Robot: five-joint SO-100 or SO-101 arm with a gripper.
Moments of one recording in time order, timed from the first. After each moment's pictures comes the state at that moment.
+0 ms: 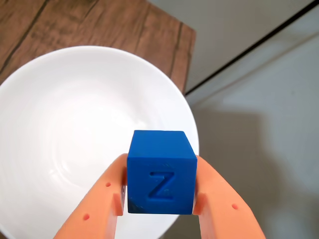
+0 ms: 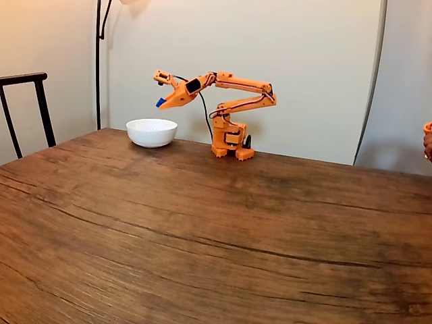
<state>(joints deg) 95.3 165.4 163.4 30.6 121.2</state>
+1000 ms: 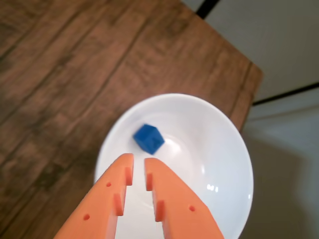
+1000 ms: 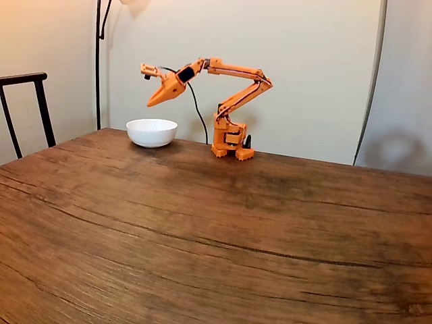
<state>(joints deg) 76.0 146.2 140.0 43.5 117.9</state>
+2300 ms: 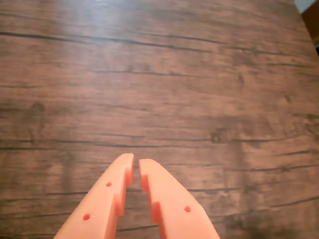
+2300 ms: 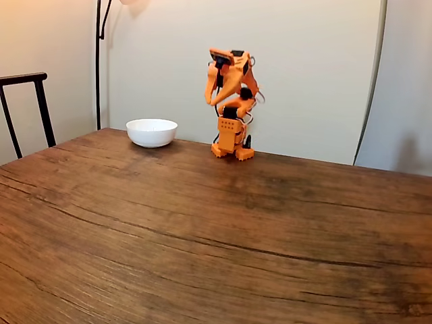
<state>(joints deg) 13.4 180.3 143.2 67.9 107.5</state>
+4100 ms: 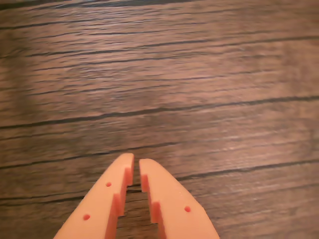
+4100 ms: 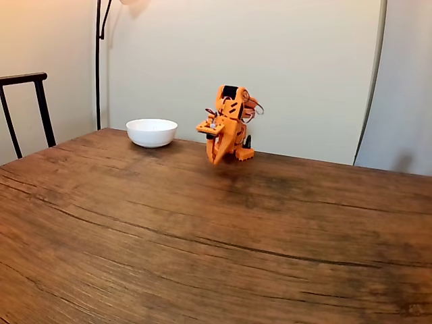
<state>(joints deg) 15.6 190.7 178.4 74.2 97.8</state>
